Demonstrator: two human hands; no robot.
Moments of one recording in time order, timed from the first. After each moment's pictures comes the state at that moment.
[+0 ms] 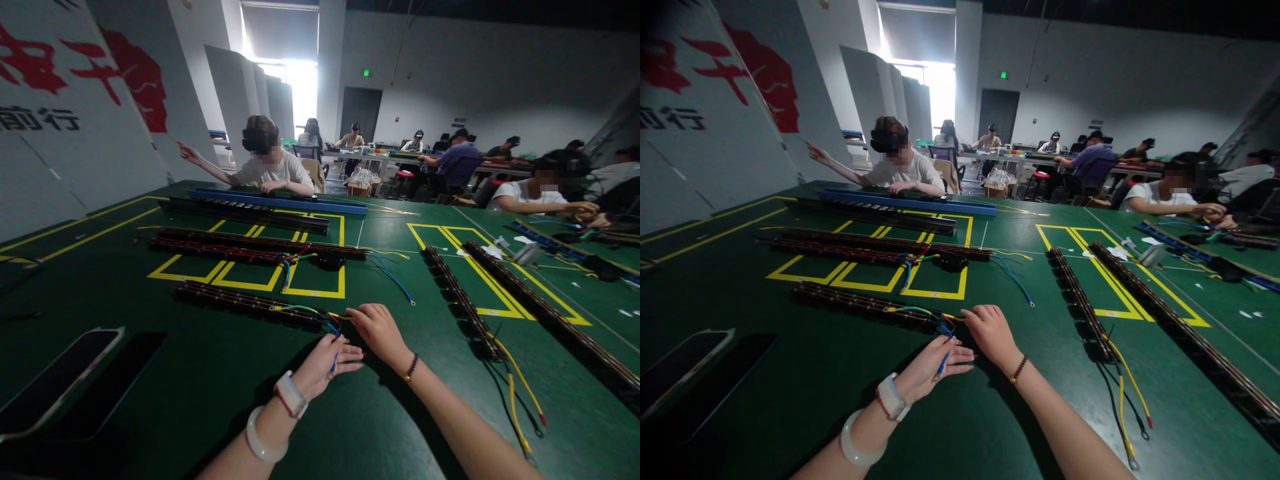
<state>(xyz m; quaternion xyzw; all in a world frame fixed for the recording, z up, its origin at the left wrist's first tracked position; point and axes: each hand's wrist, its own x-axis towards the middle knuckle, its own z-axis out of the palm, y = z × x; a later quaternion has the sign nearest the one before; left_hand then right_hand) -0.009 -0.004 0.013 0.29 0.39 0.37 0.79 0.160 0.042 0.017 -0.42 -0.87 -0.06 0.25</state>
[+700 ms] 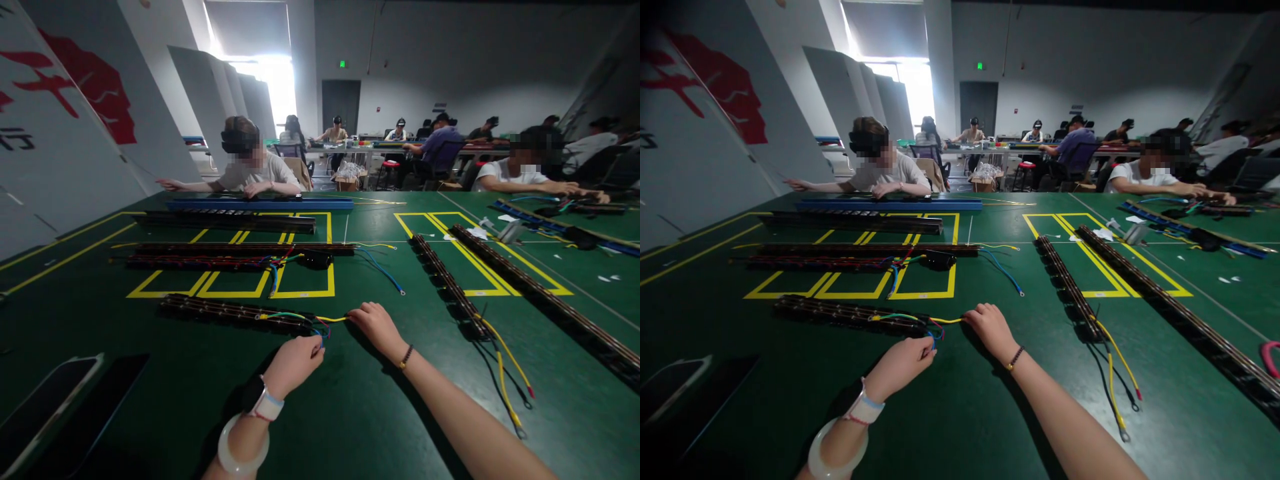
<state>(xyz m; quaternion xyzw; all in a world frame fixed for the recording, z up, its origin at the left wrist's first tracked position) -0.049 0.005 0.043 0.80 0.54 0.04 0.26 0.180 0.047 -0.001 -0.51 -0.84 -0.02 0.18</state>
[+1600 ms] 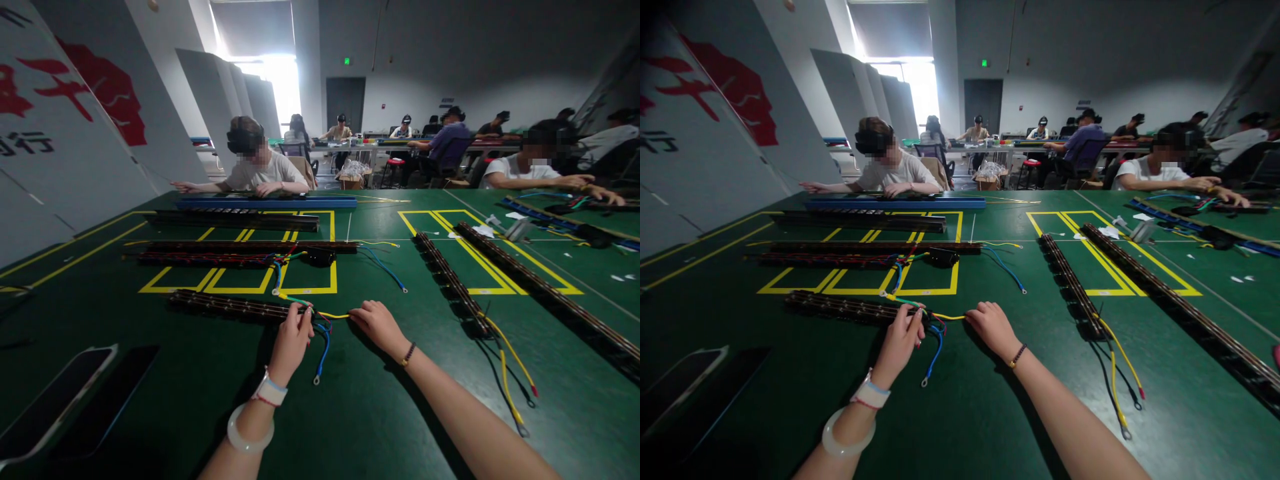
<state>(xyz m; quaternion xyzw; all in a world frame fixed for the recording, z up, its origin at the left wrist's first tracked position) -0.049 0.015 0.033 0.62 0.58 0.40 0.35 0.183 0.044 -0.001 -0.48 -0.86 0.00 0.18</state>
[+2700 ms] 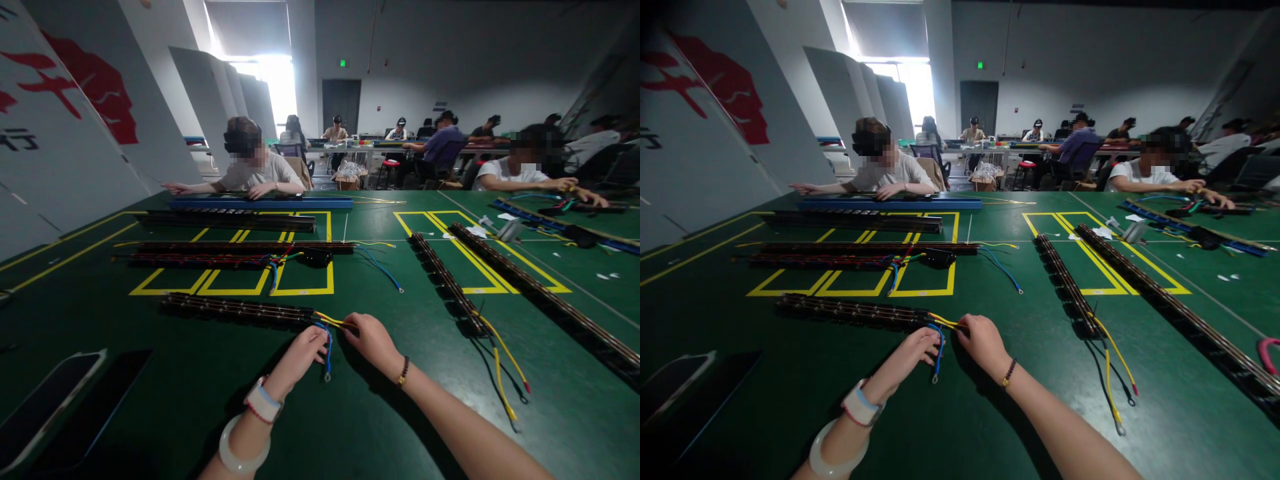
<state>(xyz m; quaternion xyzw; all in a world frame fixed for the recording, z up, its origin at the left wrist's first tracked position) -0.034 0.004 0.027 0.54 0.54 0.26 0.59 0.156 0.016 0.011 -0.57 -0.79 0.13 0.21</state>
